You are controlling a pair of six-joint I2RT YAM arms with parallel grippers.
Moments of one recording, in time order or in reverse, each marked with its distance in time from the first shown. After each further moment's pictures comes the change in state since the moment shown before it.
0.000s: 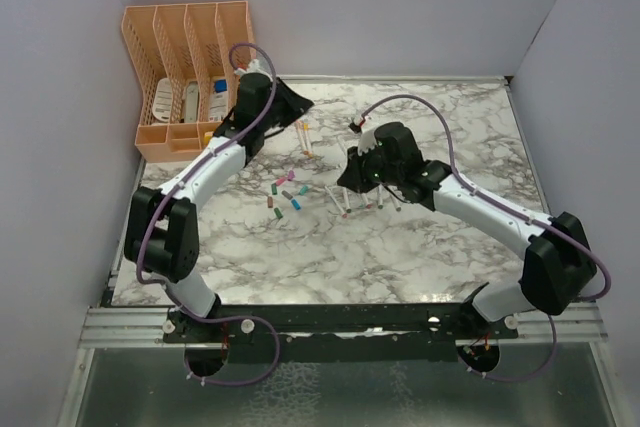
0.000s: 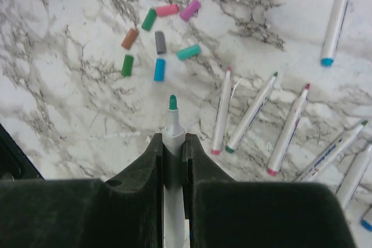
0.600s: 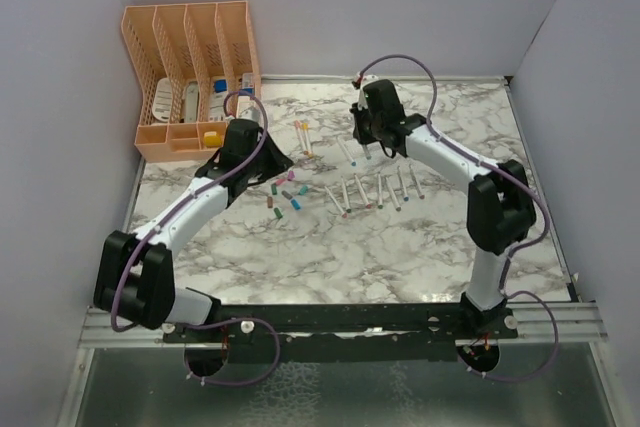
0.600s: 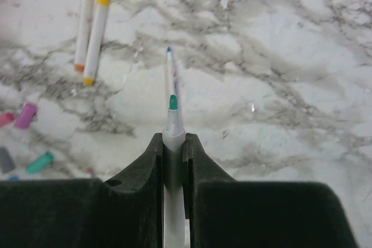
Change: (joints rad) left arm 0.043 -0.203 -0.284 -0.182 -0.047 0.143; right arm -0.127 0.339 0.345 -0.116 0.293 -0.100
